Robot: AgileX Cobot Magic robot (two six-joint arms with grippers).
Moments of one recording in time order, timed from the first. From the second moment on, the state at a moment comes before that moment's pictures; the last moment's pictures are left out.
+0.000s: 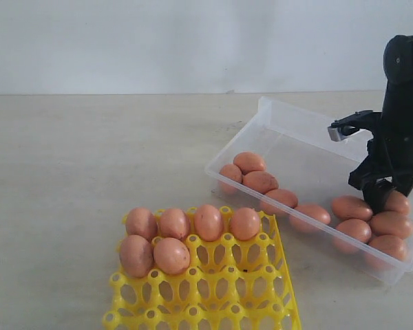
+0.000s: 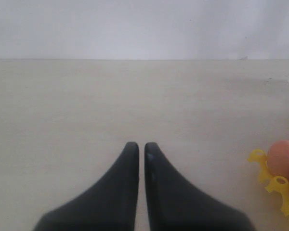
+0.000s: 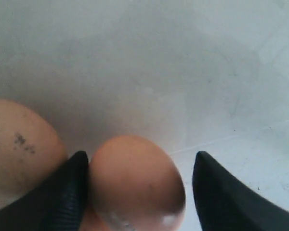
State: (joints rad) left arm -0.03 0.00 0.00 -0.18 0.32 0.14; right arm -0.07 2.11 -1.45 -0.05 1.16 -0.45
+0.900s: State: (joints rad) left arm -0.03 0.00 0.00 -0.18 0.32 0.14; right arm -0.07 1.98 -1.45 0.14 1.01 -0.43
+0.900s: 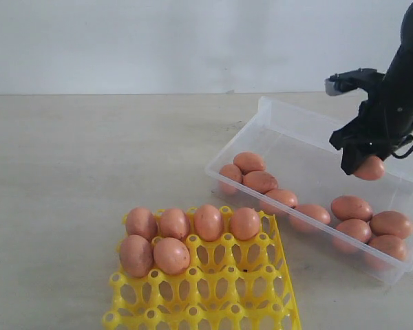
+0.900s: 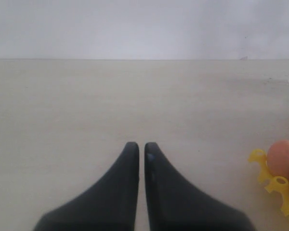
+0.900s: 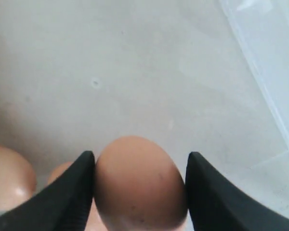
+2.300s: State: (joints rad) left arm -0.03 0.00 0.00 -0.18 0.32 0.14; right arm -0.07 1.72 -1.54 1.72 0.80 -1.84
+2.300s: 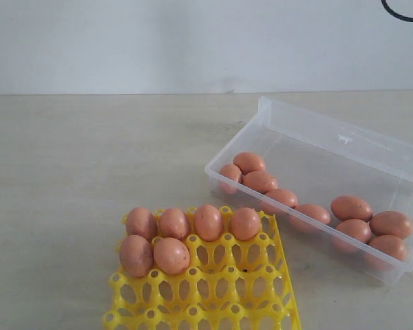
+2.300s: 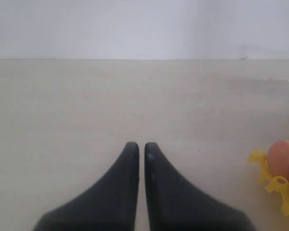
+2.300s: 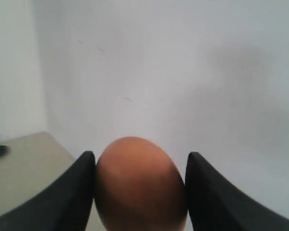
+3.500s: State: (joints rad) left arm -0.03 0.00 0.00 -0.18 0.32 0.14; right arm -0.03 1.71 -1.54 -0.57 0.62 0.15
